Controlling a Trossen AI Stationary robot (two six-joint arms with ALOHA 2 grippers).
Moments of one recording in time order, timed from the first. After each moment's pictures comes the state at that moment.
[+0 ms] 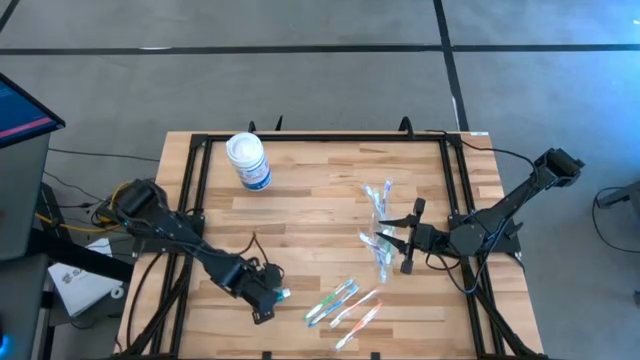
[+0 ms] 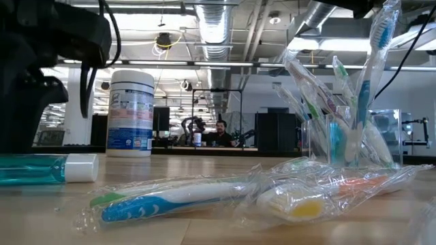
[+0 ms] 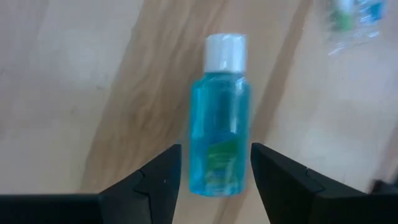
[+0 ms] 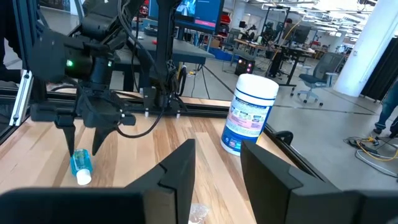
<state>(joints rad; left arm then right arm) -0.62 1.68 0.95 -0.50 -0.10 -1.00 0.63 1.01 0.52 0.39 0.90 -0.10</state>
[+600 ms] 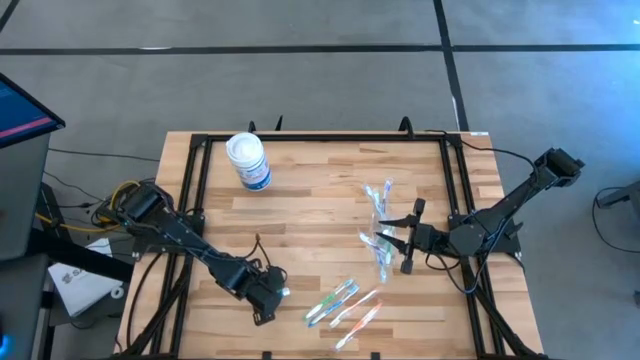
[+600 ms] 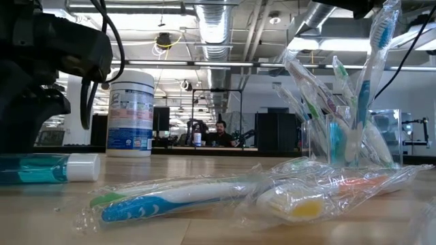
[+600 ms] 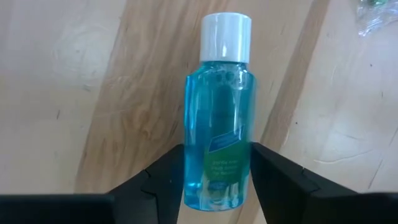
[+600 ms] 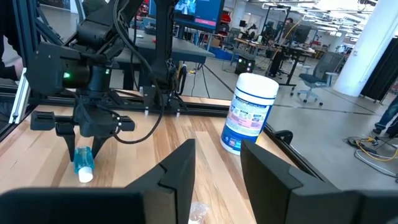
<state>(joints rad) -0.61 1.78 0.95 -0.48 -0.07 -0.95 0.63 1.01 0.52 0.38 0.90 -0.10</state>
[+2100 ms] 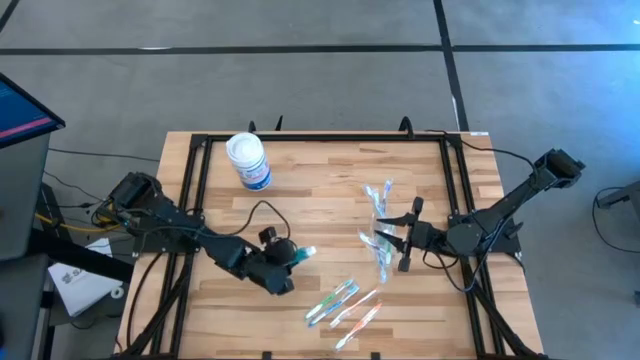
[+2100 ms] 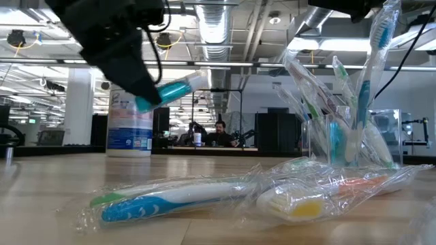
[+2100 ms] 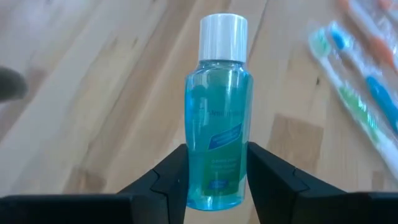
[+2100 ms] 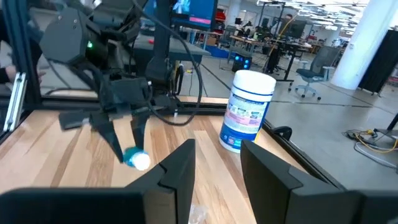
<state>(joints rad) -0.50 1.61 0.94 -0.37 -0.60 -0.66 0.61 1.02 0.52 0.40 0.89 -0.07</state>
